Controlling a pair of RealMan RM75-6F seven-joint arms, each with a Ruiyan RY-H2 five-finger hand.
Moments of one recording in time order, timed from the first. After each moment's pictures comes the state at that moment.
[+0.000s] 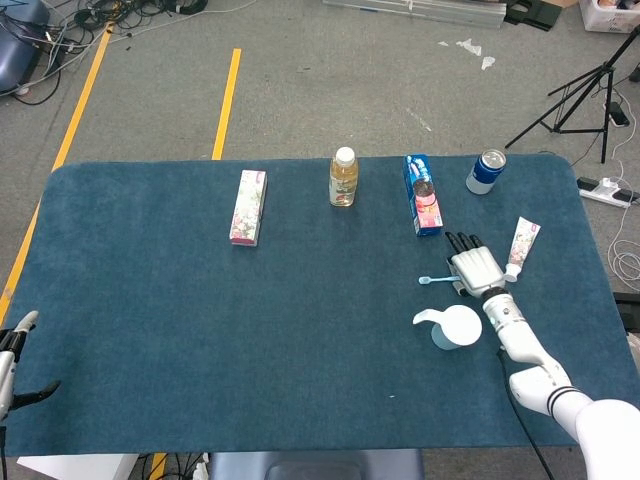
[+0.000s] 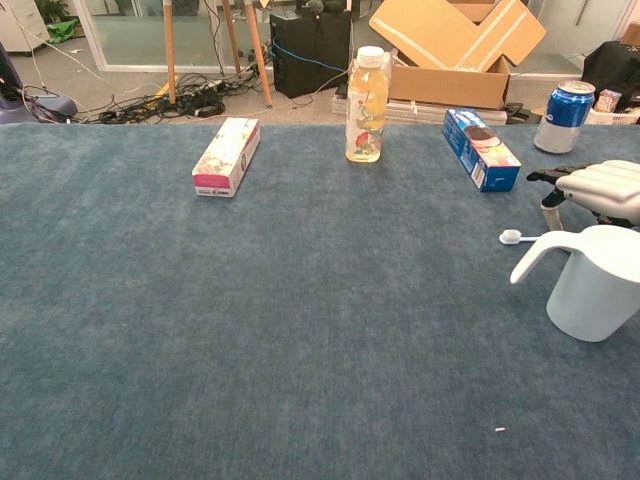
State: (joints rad) left arm -0.04 -1.03 -0.04 -1.72 1.34 1.44 0.15; right arm 0.66 -1.68 0.07 -0.65 -1.39 0.79 -0.02
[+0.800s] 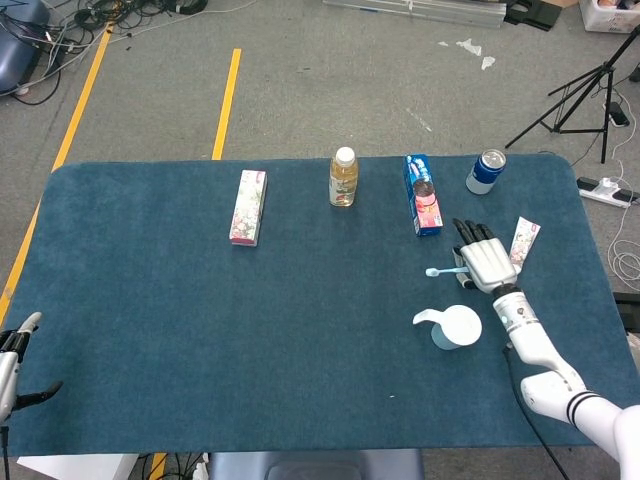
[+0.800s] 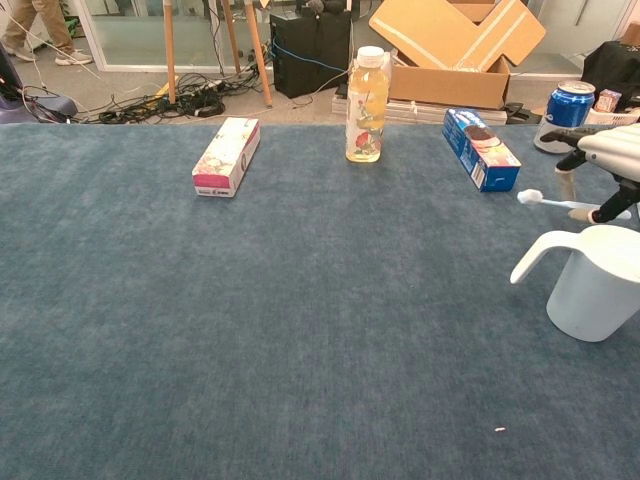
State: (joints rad) left arm -0.04 -1.04 -0.04 -1.71 1.34 1.43 0.17; right arm 0.62 -1.55 0.12 -0.88 -1.36 0.91 -0.04
